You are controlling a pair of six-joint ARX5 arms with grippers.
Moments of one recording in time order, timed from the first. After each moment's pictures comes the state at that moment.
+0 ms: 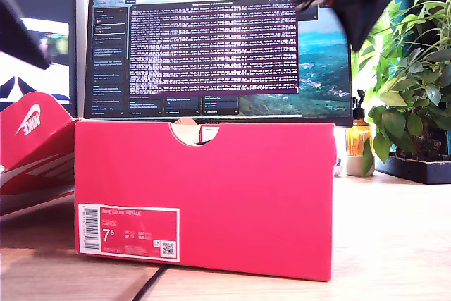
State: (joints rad) left arm -0.71 0.75 0.67 -0.52 -0.09 0.40; right arm 0.40 1.66 1.72 -1.04 0.42 0.14
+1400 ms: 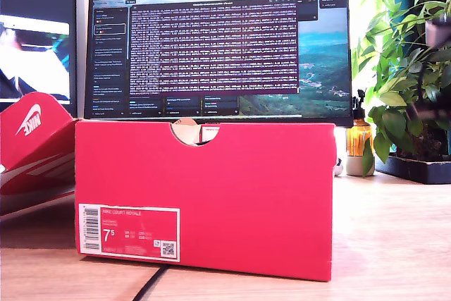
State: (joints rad) left arm -0.01 1.05 0.47 0.14 0.36 0.06; right arm 0.11 1.29 0.50 0.17 0.22 -0.04
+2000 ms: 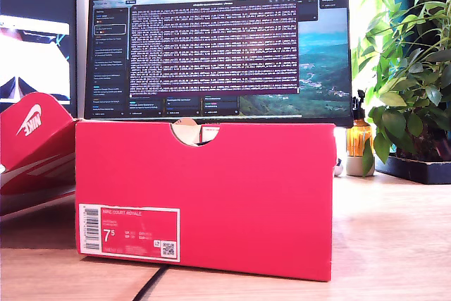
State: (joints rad) left arm -0.03 1.03 0.23 0.43 0.18 0.02; right arm 0.07 1.29 0.19 0.57 0.19 0.00
